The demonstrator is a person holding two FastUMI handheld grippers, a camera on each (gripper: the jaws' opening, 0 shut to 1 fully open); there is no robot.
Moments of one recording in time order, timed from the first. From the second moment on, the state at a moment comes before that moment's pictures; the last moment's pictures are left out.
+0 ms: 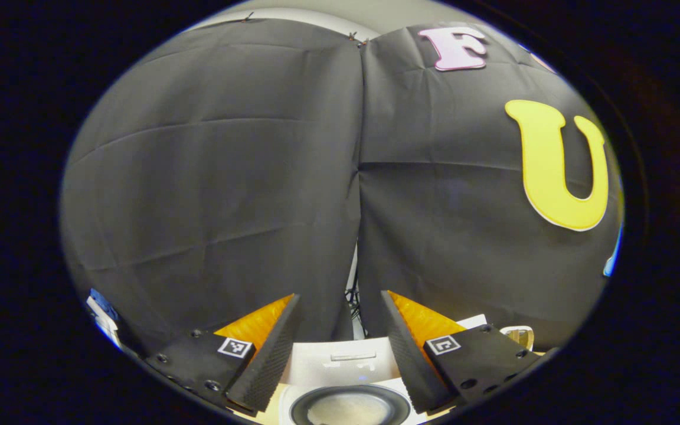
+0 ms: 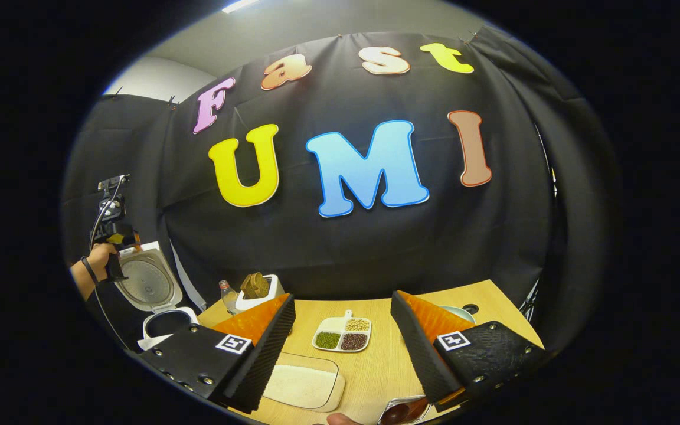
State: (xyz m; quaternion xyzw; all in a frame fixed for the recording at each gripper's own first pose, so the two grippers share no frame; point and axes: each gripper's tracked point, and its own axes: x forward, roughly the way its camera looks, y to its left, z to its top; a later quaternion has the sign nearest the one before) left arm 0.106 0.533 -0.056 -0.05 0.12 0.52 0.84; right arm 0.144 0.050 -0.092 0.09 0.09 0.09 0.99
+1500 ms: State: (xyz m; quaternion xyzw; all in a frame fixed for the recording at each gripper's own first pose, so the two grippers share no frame) left arm 0.041 0.375 -0.192 -0.08 0.18 0.49 0.85; right arm 0.095 0.017 -0.062 0.05 0.05 0.04 1.00
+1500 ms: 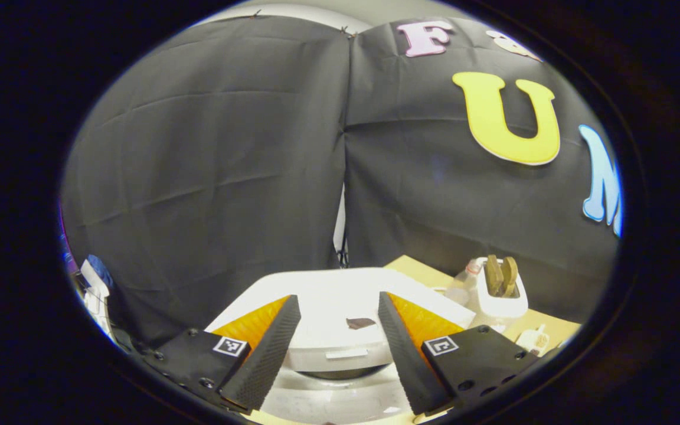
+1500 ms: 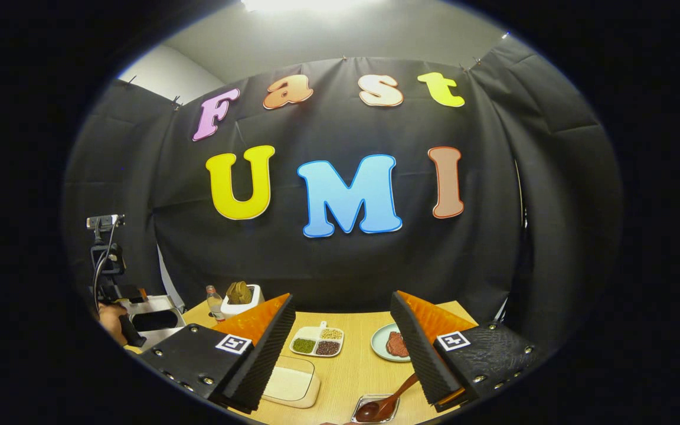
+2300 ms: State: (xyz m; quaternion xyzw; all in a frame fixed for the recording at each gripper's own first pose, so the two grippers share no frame) left arm 0.029 0.356 -0.267 -0.11 0.26 0.46 0.84; right arm 0.096 0.030 -0.074 0.09 0.08 0.05 0.99
